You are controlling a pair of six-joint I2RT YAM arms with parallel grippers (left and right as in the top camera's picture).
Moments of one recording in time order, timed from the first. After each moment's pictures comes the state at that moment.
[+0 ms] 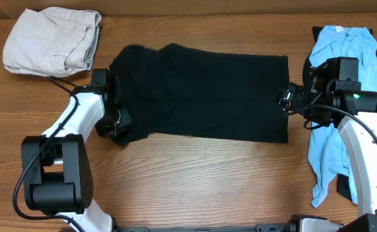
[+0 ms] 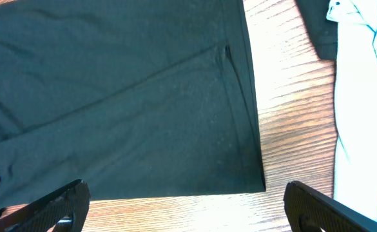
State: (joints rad) left arm 0.01 1.84 1.15 -0.82 0.04 -0.45; right arm -0.09 1.43 1.20 -0.93 -0.20 0.28
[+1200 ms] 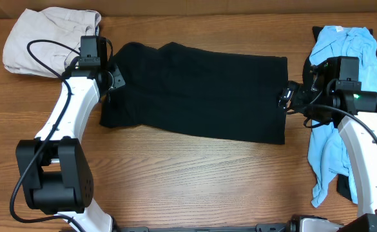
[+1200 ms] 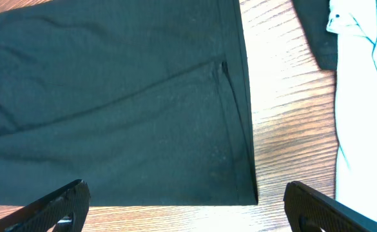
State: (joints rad) left arm 0.01 1.85 1.37 -0.61 -0.08 -0.40; right arm -0.09 1.43 1.20 -0.91 -0.20 0.28
